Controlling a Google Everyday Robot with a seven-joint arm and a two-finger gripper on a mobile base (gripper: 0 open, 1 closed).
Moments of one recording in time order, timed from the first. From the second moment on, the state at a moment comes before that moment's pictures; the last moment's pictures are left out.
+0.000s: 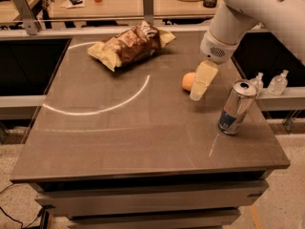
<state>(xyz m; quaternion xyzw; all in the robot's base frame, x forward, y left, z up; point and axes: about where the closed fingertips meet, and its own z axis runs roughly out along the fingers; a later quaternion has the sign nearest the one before) 0.615 -0.151 0.850 -0.57 0.81 0.03 0.14</state>
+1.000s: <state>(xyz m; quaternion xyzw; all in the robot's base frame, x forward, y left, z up) 0.611 -0.136 0.827 -0.57 0.81 0.06 0.12</state>
